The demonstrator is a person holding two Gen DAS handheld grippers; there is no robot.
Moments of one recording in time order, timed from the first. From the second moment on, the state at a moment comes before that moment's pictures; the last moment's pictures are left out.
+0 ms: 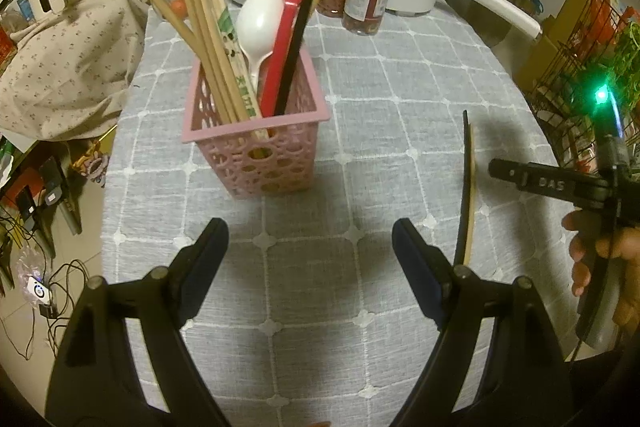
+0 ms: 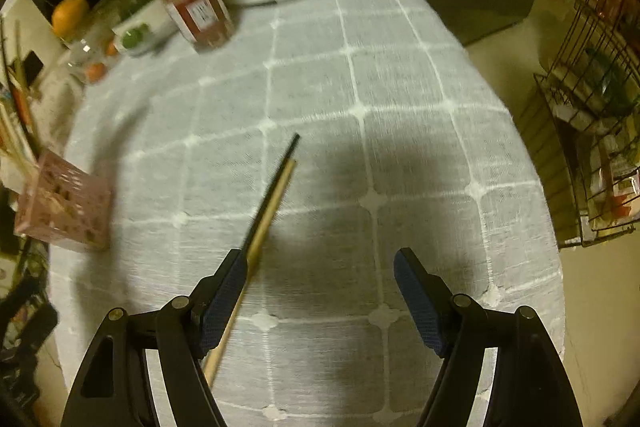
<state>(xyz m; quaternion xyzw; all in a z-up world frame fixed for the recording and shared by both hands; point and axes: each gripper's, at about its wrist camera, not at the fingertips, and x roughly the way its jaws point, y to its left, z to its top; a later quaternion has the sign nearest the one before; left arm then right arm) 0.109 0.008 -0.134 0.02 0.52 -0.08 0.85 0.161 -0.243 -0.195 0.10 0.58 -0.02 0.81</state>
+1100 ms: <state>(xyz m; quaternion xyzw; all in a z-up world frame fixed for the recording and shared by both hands) 0.109 0.011 -0.137 0.02 0.52 -0.08 0.85 0.178 -0.221 -0.218 0.05 0.61 -0.06 0.79</state>
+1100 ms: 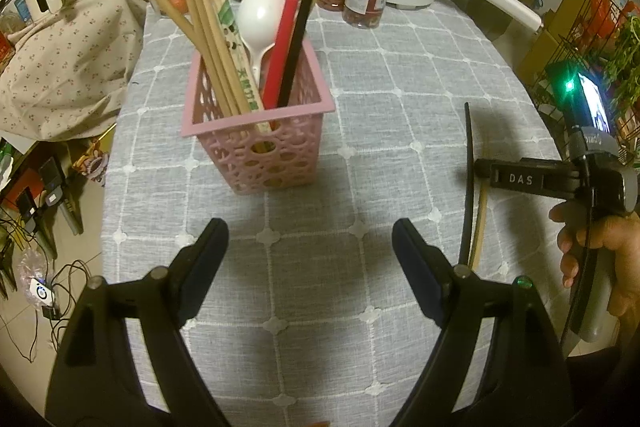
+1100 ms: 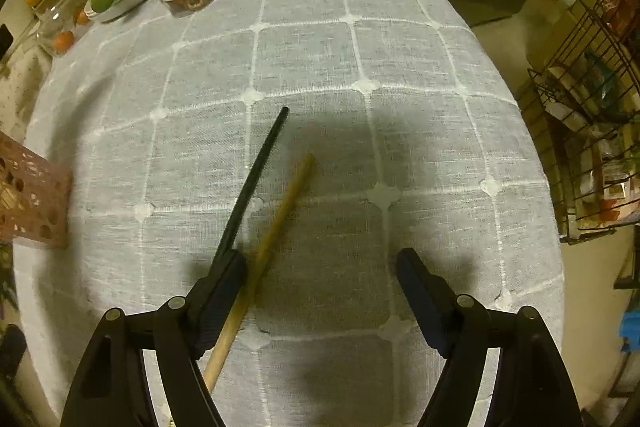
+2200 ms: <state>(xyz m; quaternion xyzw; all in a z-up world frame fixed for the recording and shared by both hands) 0.153 -0.114 -0.159 0.08 0.56 -0.21 0.80 0.144 -0.292 -0.170 0.14 0.57 0.02 0.81</state>
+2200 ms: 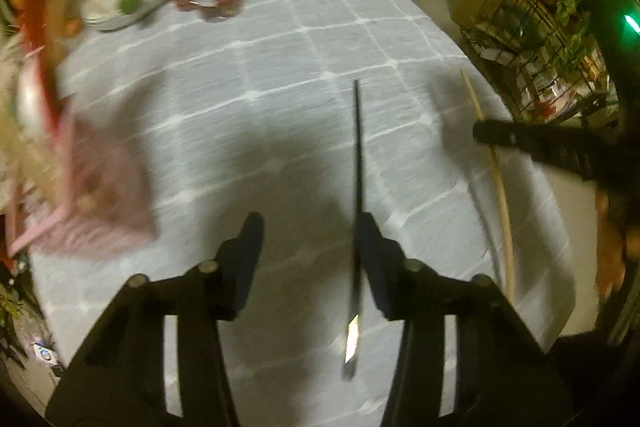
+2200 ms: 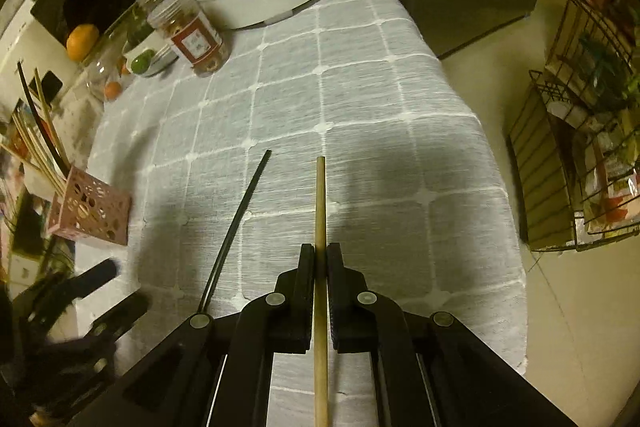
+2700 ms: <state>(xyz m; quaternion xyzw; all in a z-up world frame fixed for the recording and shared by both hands) 0.201 -0.170 -0.195 0.05 0.61 -0.18 0.77 0.144 -0.300 -0.168 0.15 0.56 0.03 0.81</state>
